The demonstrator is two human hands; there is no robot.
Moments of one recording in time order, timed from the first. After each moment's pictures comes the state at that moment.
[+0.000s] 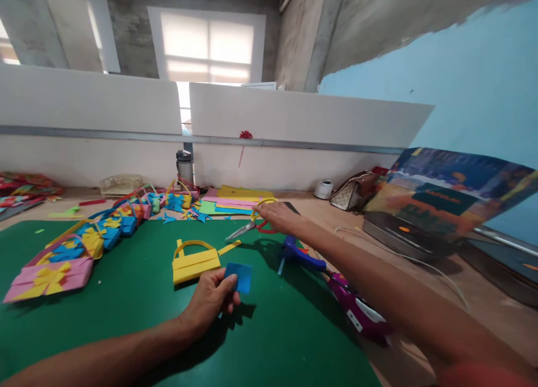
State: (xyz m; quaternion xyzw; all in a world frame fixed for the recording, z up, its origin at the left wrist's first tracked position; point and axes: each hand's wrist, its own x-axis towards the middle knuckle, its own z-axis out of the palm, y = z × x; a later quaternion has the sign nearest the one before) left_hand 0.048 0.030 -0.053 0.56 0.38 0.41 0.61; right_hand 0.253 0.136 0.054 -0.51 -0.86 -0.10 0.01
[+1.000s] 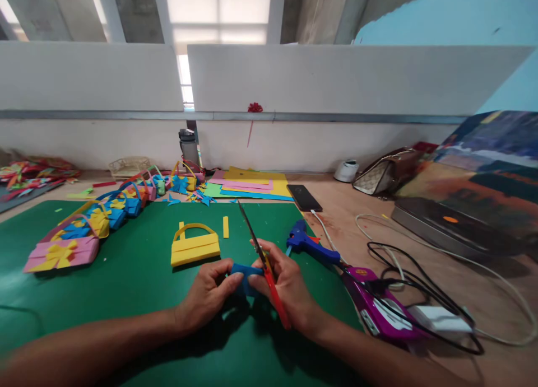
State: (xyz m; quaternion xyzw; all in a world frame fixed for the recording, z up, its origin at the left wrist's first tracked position) left_hand 0.047 0.020 -0.049 0.67 0.40 0.40 0.48; right_hand 0.214 0.007 -0.026 -0.44 -0.63 0.43 0.48
